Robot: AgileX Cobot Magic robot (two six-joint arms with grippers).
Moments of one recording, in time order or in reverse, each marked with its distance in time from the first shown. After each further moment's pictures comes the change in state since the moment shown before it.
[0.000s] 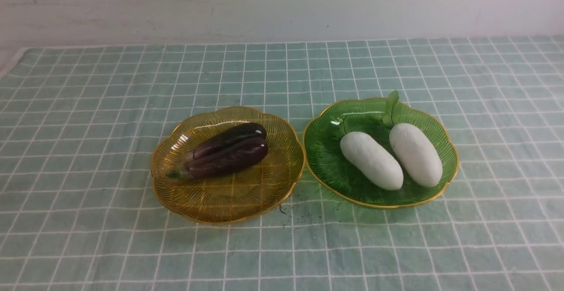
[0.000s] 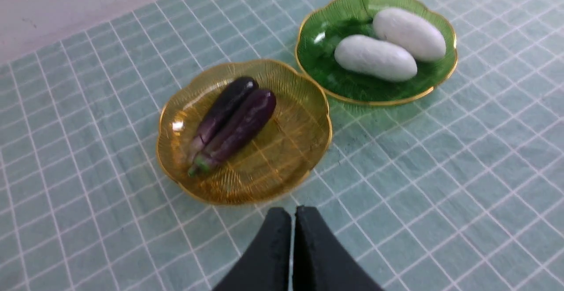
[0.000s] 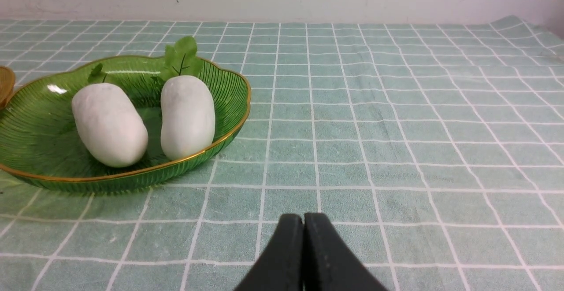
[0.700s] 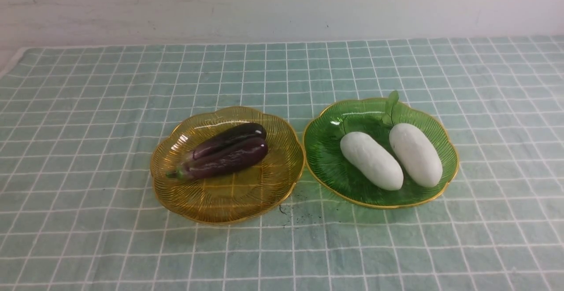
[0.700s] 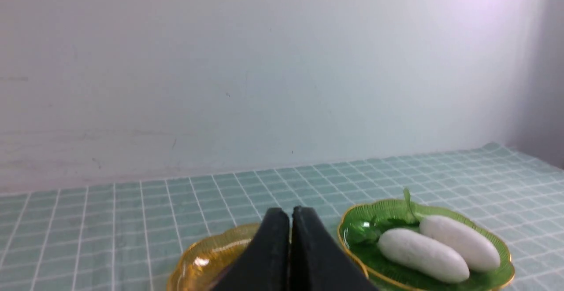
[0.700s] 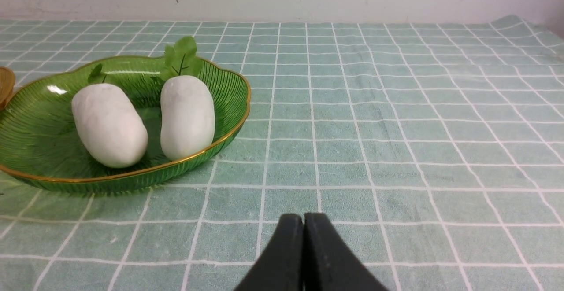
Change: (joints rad) right arm 0.000 0.000 0.000 0.000 0.000 0.014; left arm 0.000 -0.474 0.730 -0.034 -0.774 -0.117
